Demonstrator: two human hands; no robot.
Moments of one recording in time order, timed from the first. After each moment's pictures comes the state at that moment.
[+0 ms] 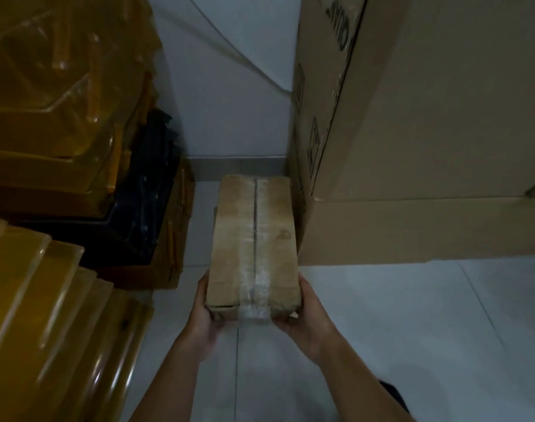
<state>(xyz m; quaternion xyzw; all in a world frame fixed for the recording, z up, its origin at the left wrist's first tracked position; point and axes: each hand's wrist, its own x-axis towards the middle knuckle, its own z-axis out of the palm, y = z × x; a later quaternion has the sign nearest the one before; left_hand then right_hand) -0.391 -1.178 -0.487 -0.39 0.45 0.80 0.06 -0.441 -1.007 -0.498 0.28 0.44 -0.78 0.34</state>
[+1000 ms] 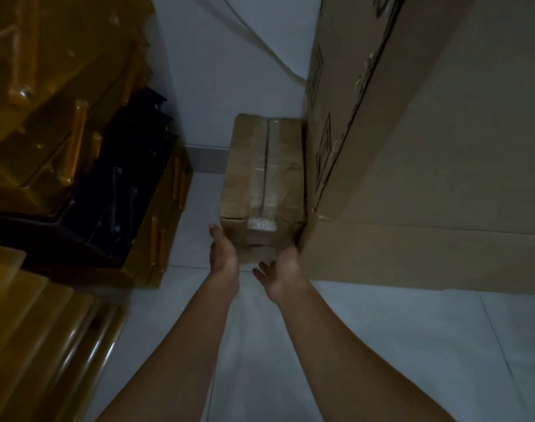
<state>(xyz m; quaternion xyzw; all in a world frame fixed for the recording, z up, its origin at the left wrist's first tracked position) -0.535 -1.160 -0.503 -0.51 0.51 0.69 -0.02 -0.547 -1.073 -0.480 0.33 0.49 -0.74 0.32</state>
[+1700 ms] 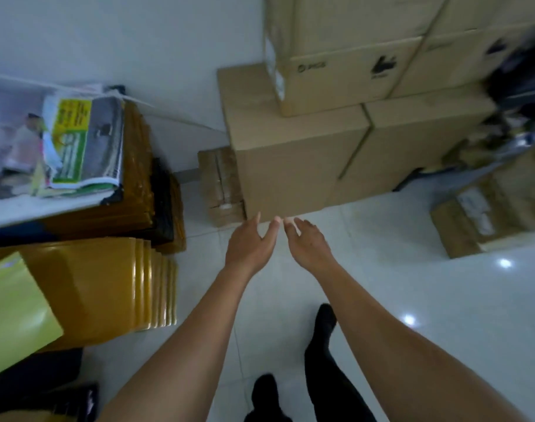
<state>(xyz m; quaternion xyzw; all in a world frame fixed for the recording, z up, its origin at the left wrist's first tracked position) -0.316 -1.001 -0.007 -0.16 0.88 0.41 0.19 -0.327 -0.874 -0.006 0.10 0.90 -0.36 0.23</state>
